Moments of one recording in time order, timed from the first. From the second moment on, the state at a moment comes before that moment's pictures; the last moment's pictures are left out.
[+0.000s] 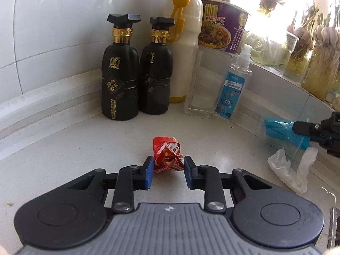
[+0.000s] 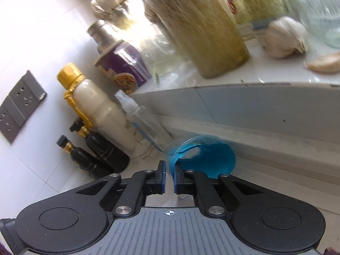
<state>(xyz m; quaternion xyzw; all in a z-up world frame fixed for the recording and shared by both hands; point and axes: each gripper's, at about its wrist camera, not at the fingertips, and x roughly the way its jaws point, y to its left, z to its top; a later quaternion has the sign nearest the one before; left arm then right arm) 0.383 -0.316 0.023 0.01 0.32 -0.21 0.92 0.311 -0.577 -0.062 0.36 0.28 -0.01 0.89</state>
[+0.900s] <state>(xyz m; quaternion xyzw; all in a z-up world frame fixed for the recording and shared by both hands) 0.329 -0.251 0.069 0.02 0.34 -0.17 0.92 0.276 -0.498 0.013 0.29 0.30 0.03 0.91</state>
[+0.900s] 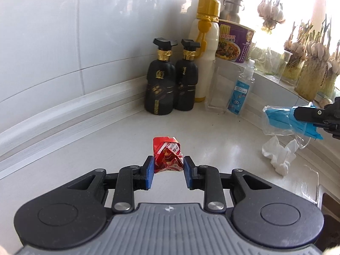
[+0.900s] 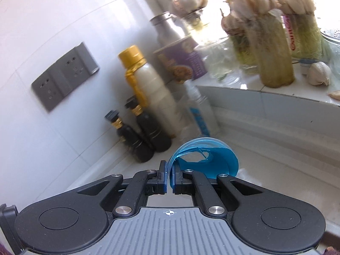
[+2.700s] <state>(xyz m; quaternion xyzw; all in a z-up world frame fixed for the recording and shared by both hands) 0.243 0.006 0.064 -0.02 0.36 -0.09 0.93 0.227 -0.159 0.058 0.19 0.40 0.29 0.85</state>
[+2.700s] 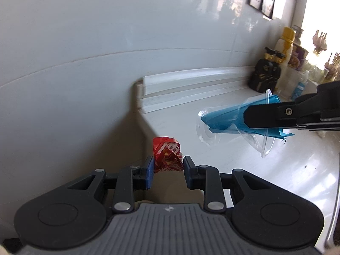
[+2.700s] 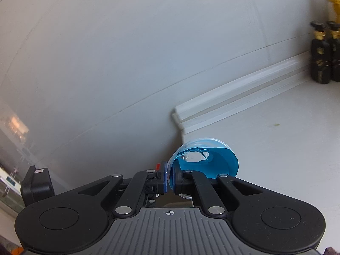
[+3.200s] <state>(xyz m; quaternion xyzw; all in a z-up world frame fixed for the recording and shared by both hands) 0.223 0.080 0.009 -0.07 0.40 -0.04 0.91 0.213 -0.087 0.028 0.15 0.43 0.34 0.82</state>
